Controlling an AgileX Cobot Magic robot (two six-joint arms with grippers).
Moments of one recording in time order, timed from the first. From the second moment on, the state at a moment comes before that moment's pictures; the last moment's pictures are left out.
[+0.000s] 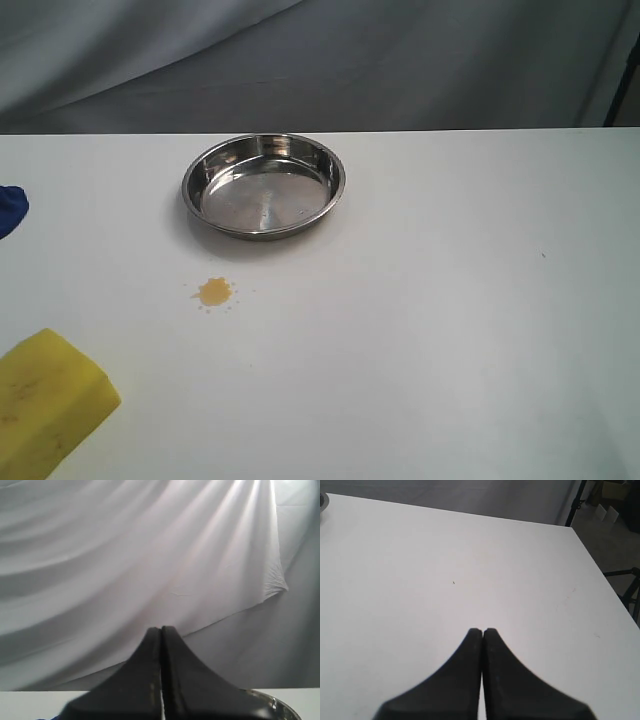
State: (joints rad) left arm -0.05 0.00 -0.20 -0.37 0.06 0.34; right arm -0.08 0.21 0.00 -0.01 0.23 -0.15
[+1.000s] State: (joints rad) left arm -0.05 1.00 -0.54 -0.04 0.75 0.01; right arm -0.08 0.21 0.00 -0.01 0.23 -0.15
